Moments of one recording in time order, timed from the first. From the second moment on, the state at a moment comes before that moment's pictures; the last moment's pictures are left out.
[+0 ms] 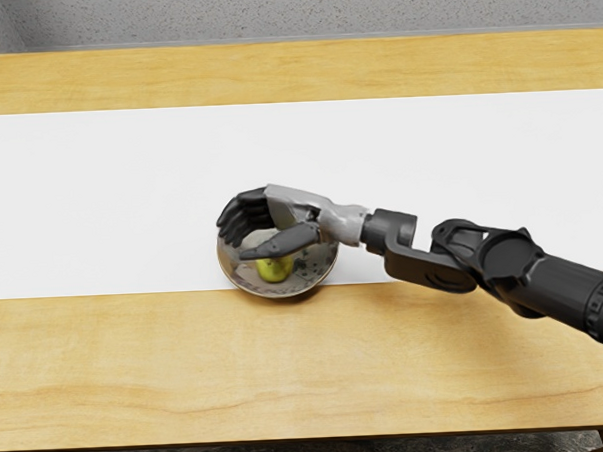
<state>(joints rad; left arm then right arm) -0.03 0.00 0.00 -0.05 -0.17 -0.06 0.15 0.97 -0.06 0.09 0.67 -0.59 0.50 0.61</state>
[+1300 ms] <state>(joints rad) -0.03 0.00 0.00 -0.05 -0.17 -0.06 0.15 1.02 -0.47 0.10 0.68 -0.47 0.61 0.48</state>
